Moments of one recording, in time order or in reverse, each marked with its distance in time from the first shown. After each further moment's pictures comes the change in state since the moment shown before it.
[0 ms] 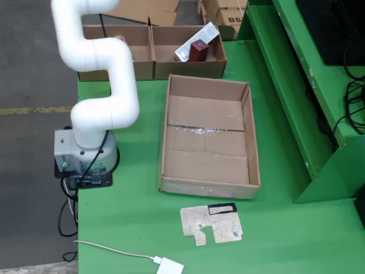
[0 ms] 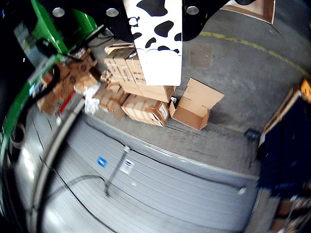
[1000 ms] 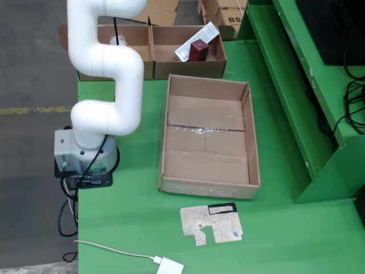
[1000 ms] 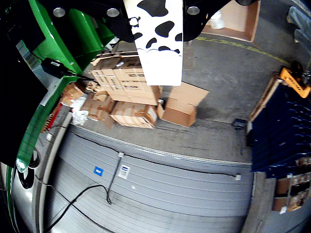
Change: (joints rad) arm -0.318 0.403 0.002 -0.399 0.393 0.015
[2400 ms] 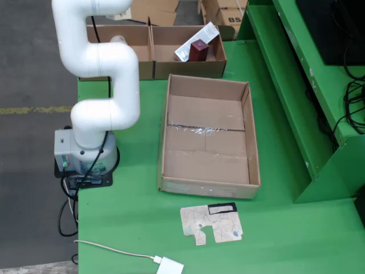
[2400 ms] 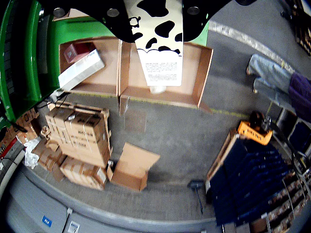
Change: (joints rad) arm 0.242 0.130 0.008 -0.663 0.115 0.160
